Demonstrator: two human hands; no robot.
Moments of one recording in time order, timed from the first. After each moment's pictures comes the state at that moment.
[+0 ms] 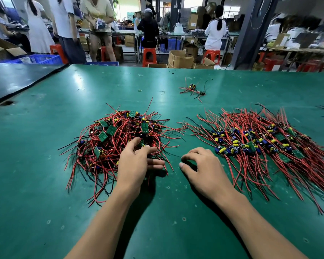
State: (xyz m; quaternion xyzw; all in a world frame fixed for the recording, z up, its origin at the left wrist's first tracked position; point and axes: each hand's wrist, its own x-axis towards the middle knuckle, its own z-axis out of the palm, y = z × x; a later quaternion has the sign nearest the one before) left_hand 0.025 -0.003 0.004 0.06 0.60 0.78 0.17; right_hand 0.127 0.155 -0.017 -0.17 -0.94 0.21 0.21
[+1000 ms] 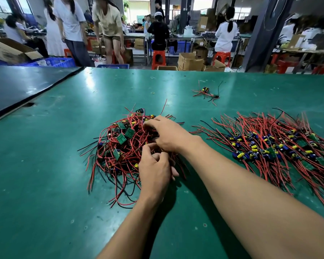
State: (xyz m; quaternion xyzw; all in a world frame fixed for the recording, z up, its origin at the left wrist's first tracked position) left_hand 0.029 -0.003 -0.012 0.11 0.69 0.72 0.05; right_hand -0.025 0.105 0.046 0.01 -0.99 0.16 0.05
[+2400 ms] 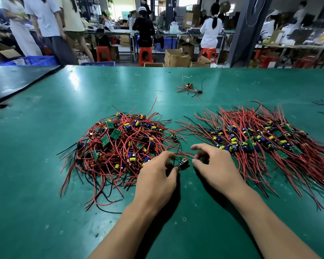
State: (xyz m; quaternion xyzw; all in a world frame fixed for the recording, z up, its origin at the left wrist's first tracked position) left_hand 0.064 0.009 -0.013 0.33 0.83 0.44 -0.07; right_hand 0.138 0.167 0.003 -0.20 -0.90 0.32 0.23
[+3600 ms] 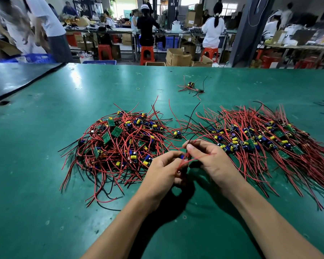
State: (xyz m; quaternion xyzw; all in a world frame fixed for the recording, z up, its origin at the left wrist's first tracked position) left_hand 0.070 0.018 0.005 0.20 0.57 0.73 0.33; right_hand 0.133 0.144 0.020 -0.15 -0.67 0.70 0.19
